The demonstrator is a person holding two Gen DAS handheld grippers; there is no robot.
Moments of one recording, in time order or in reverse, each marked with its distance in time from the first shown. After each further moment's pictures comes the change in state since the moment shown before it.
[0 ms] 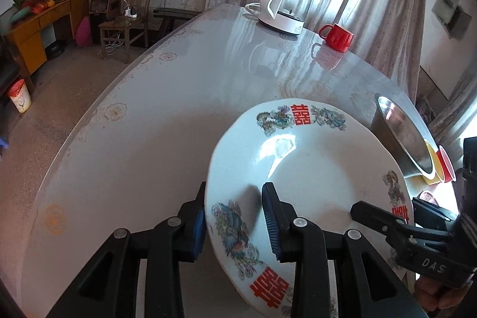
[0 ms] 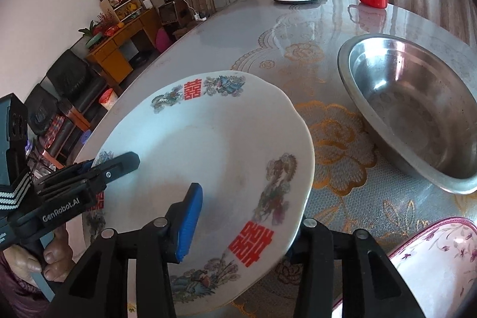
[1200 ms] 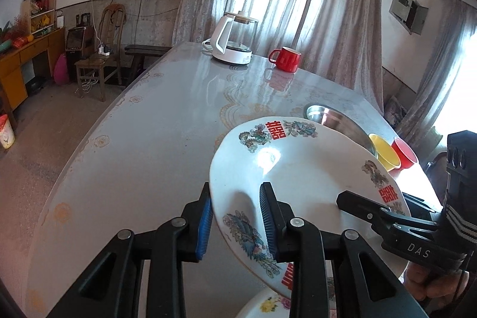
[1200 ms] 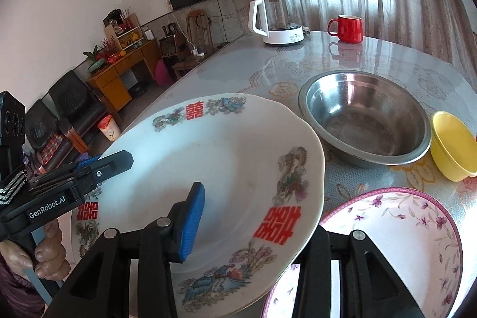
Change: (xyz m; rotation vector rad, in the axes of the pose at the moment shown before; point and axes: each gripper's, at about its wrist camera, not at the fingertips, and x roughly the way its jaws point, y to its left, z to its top) left arm -0.084 -0.039 -0.031 0.128 -0.160 -0.123; right arm -0.078 0.006 -0.042 -0.007 -0.206 -0.039
